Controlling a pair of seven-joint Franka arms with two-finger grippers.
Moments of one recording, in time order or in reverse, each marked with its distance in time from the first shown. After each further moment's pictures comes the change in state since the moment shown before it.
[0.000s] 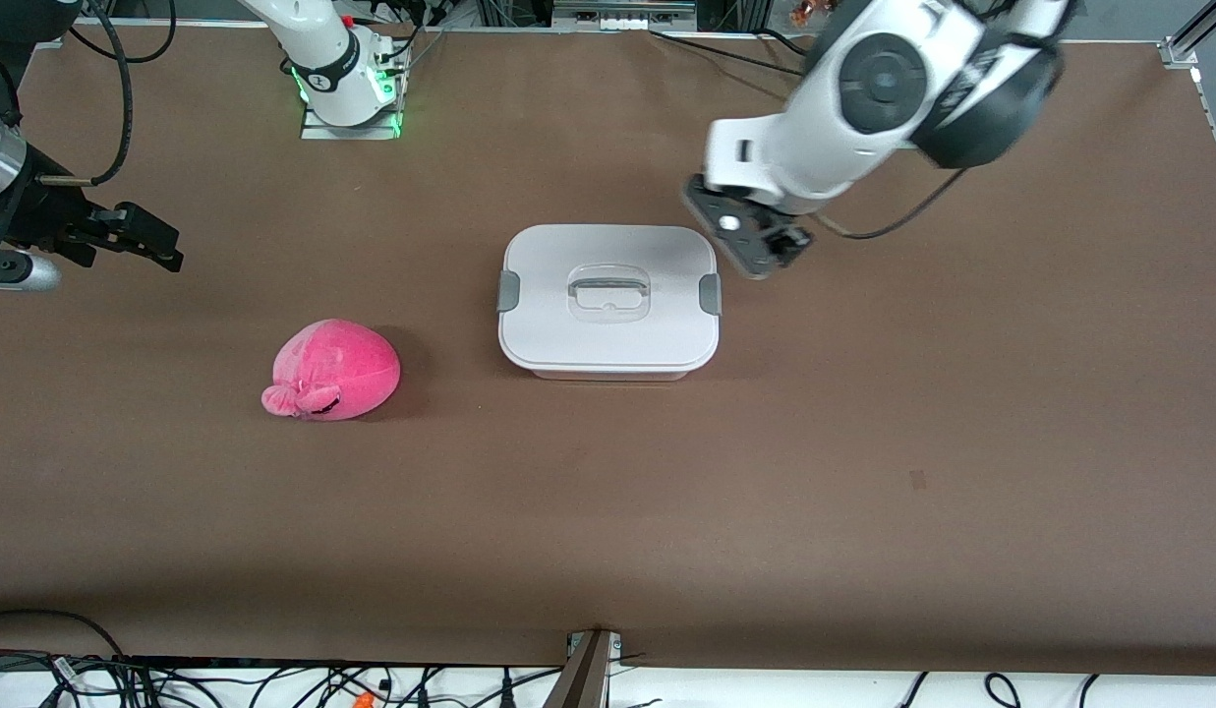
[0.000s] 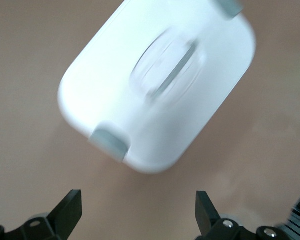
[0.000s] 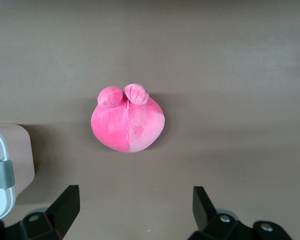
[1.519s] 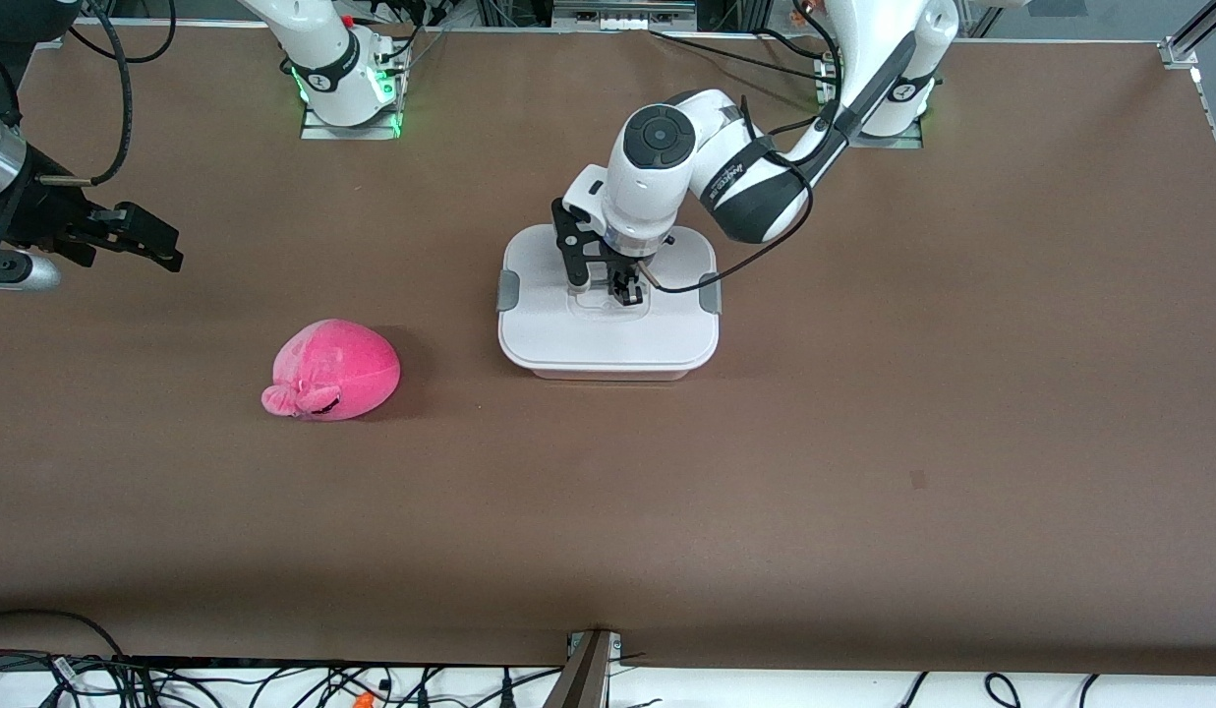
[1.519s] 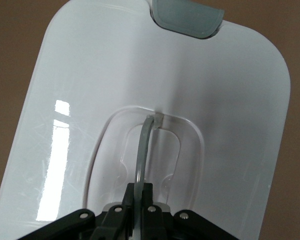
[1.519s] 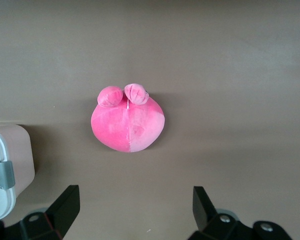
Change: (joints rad) left arm -0.195 0.265 -0.001 -0.027 0.293 0.416 0.101; right arm 0.000 0.000 0.000 0.000 0.000 -0.001 0.000
